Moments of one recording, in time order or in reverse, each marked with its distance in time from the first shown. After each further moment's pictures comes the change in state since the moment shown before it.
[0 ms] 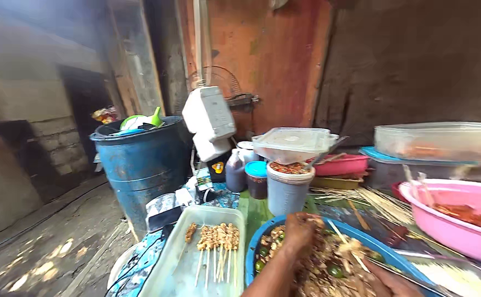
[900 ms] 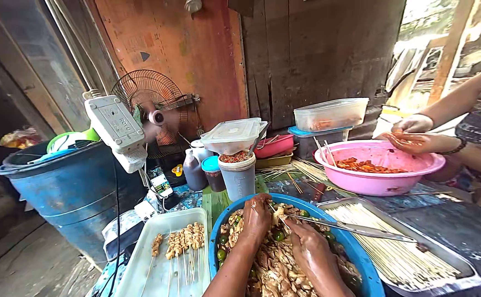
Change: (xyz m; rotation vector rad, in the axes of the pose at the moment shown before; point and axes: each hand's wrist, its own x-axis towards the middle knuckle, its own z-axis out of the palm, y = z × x) left_hand -0.016 0.017 0.018 0.845 -0.063 0.191; right_hand 0.001 -0.026 0.018 -0.086 0.098 0.090
